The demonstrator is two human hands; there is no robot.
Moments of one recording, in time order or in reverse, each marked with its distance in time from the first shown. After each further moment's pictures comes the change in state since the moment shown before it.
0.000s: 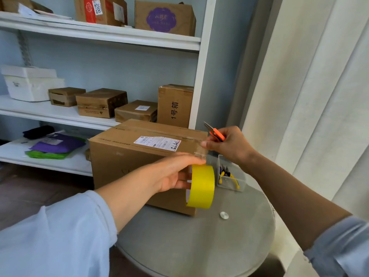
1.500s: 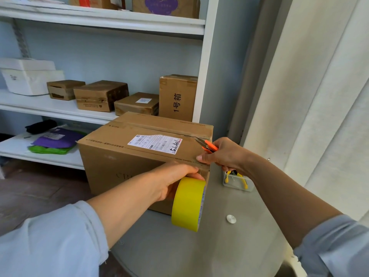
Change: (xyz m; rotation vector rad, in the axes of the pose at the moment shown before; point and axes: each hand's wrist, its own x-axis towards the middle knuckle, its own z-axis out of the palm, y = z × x) left_hand 0.030 -0.014 -0.009 0.119 0.128 -0.141; right_hand 0.031 0.034 0.023 -0.006 -0.377 0.282
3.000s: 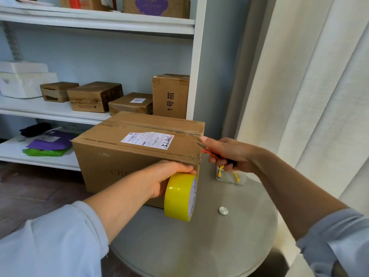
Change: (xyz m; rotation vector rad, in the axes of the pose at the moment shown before) left_hand 0.000 -0.009 0.005 -0.097 -0.033 -0.030; right_hand -0.026 0.017 -0.022 0.224 -0.149 0.110
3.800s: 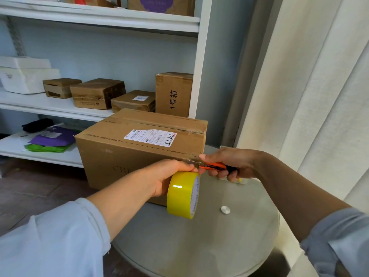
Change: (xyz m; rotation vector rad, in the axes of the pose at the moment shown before) left_hand 0.008 -0.006 -0.008 -0.040 -0.072 -0.021; right_hand 0.003 0.006 0.009 -0.085 -0.236 0.131
